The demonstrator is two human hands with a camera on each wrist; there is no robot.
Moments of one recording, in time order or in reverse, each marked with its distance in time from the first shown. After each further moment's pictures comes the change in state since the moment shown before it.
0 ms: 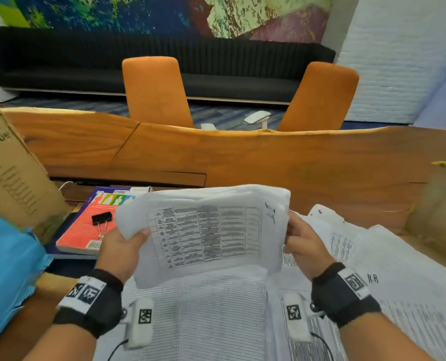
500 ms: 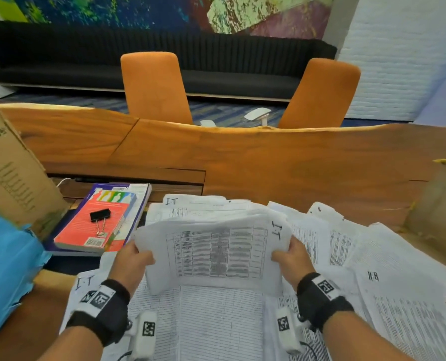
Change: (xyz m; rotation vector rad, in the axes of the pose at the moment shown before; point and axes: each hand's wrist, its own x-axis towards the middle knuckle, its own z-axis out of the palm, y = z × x) left_hand -0.011 -0.030 0.009 0.012 -0.142 -0.098; right_hand -0.007 0.054 0.008 -0.243 0.290 0.268
